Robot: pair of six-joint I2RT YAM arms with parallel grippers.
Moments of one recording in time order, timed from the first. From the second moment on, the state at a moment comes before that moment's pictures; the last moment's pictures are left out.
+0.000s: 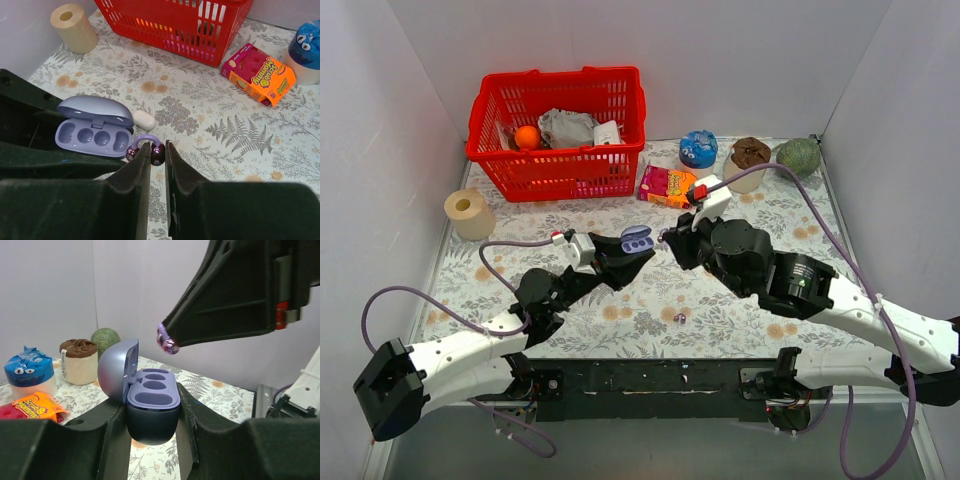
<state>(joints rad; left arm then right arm) -0.90 0.91 0.41 0.91 0.16 -0.18 1.20 1.06 1.26 -0.50 0.53 0.32</state>
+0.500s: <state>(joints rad) -0.90 1.03 0.45 1.02 0.12 -0.10 1.27 1.02 1.21 -0.43 0.59 0.27</state>
